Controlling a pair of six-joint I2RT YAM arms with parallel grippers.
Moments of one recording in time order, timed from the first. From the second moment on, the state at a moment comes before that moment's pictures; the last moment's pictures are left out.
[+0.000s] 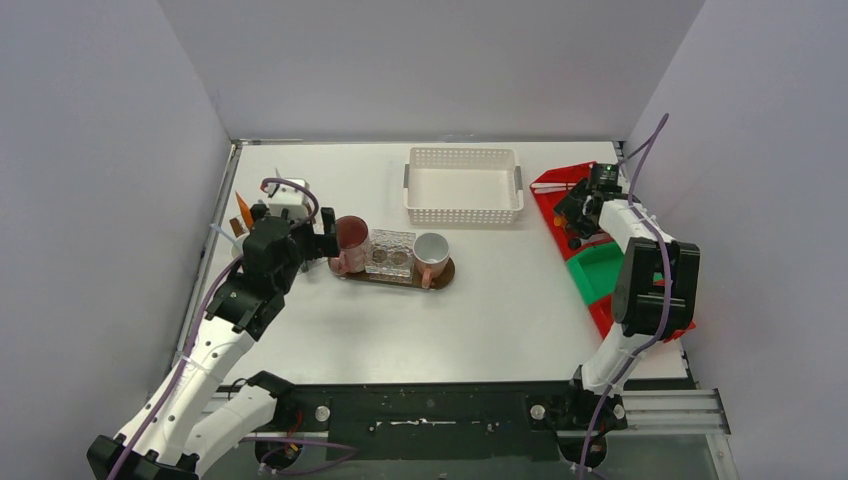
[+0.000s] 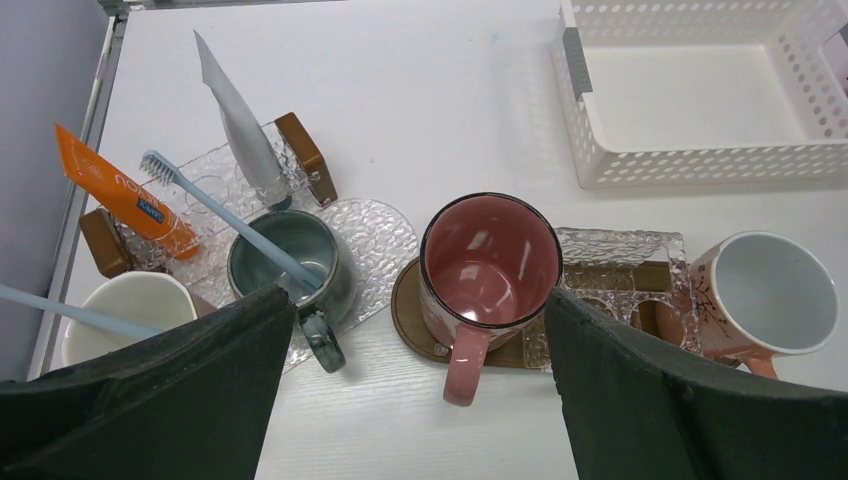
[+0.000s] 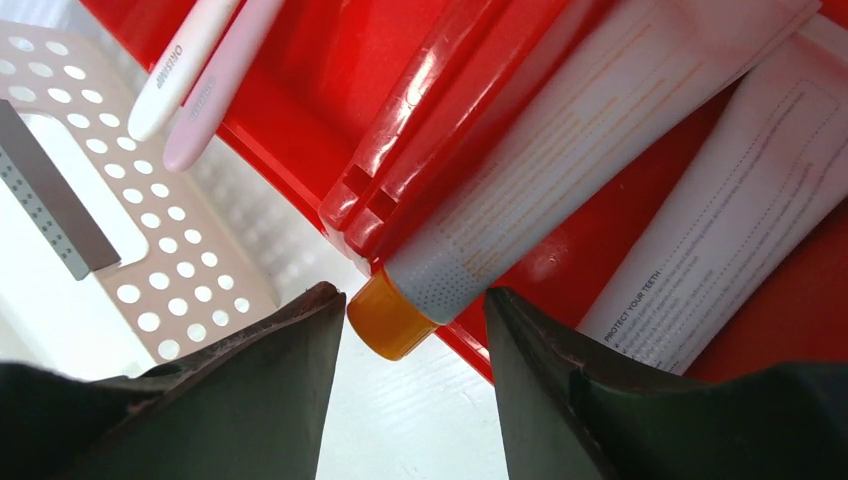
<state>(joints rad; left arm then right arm) -0.42 0.85 0.84 -0.29 -0.31 -0.15 -0.13 1.78 1.22 -0.38 0.01 0.65</state>
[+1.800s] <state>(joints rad) -0.42 0.85 0.82 -0.29 -0.30 -0.15 -0.17 1.28 0.89 -0.28 -0.14 0.56</state>
